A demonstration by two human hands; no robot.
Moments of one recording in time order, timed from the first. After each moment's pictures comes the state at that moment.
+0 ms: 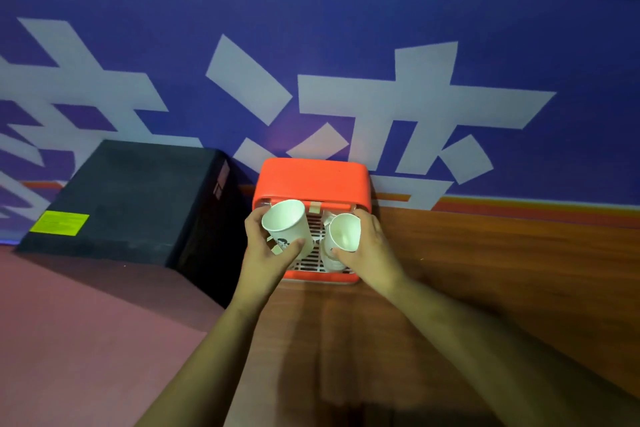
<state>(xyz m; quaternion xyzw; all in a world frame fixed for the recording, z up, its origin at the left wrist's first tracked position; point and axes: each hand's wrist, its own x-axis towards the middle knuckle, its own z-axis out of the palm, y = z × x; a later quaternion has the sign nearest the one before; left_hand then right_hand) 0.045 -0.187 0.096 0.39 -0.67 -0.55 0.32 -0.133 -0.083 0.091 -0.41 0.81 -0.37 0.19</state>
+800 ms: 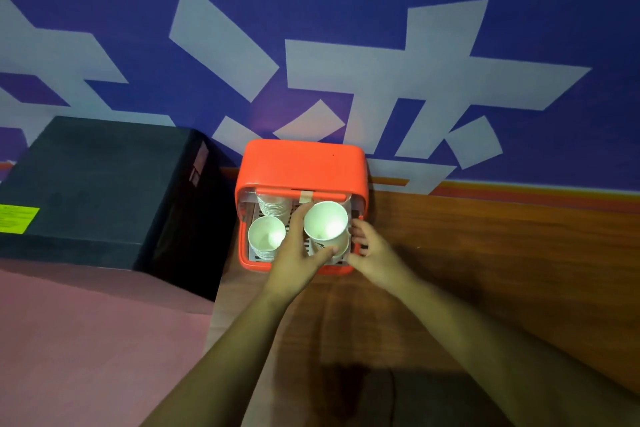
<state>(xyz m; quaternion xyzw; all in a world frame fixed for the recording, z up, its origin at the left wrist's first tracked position) -0.019 -0.180 0.041 0.32 -0.74 -0.54 0.22 -0.173 -0.076 0.023 -0.30 0.78 -0.37 0.41</state>
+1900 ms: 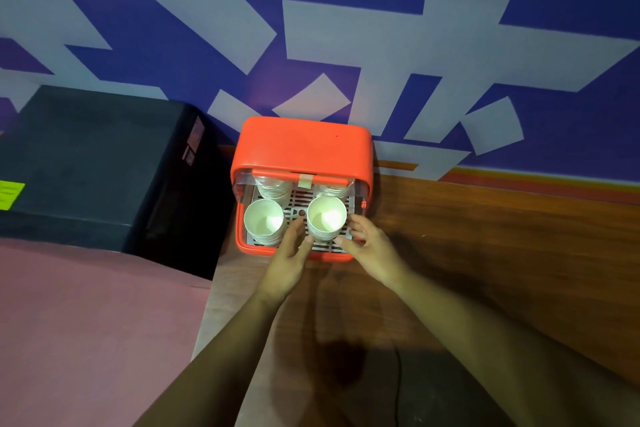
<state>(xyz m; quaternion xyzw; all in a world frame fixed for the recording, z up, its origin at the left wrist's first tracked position) -0.006 -0.170 -0.003 0.42 -0.64 -0.63 0.14 -0.168 -0.080 0.010 -0.29 0.77 -0.38 0.42</state>
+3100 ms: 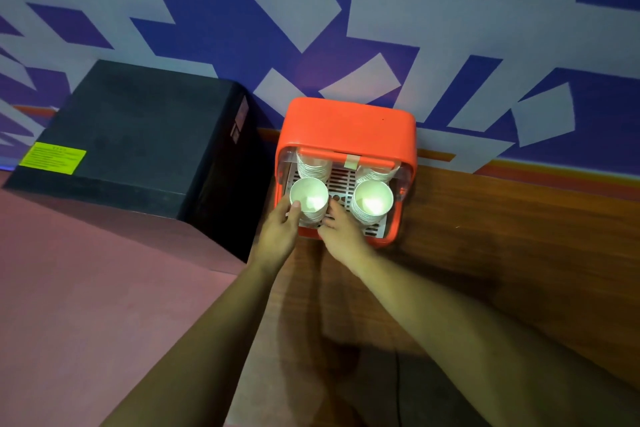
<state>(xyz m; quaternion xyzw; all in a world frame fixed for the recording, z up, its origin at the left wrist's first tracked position) 0.055 -0.222 0.000 0.50 -0.66 -0.55 0.16 -0.061 -0.146 0.027 -0.25 0.74 -0.39 0.49</state>
